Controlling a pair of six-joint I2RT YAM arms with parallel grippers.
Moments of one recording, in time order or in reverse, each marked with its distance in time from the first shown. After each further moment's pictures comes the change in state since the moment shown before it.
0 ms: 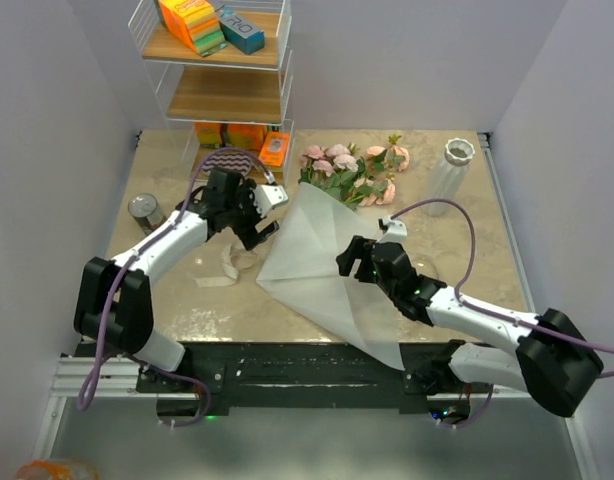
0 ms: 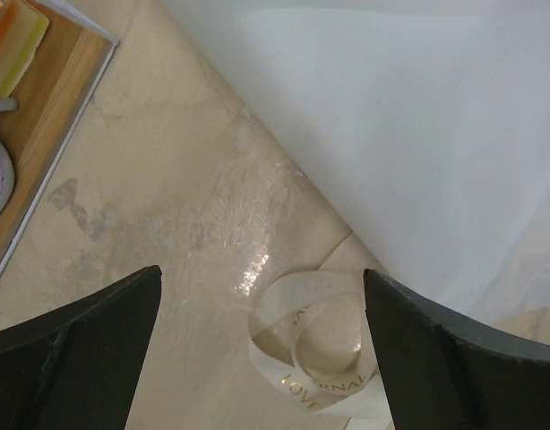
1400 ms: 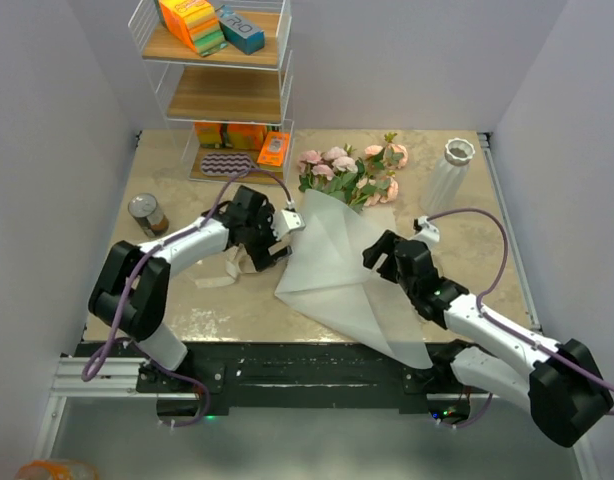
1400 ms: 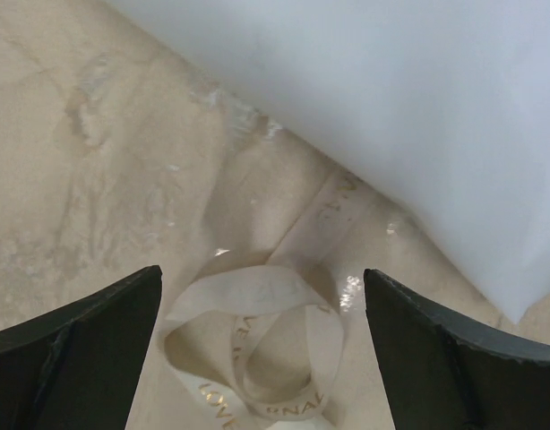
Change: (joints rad) left arm -0.130 0.096 -0.117 0.050 -0.075 0.001; right arm -0.169 -0.120 -0.035 -0.120 0.010 0.139
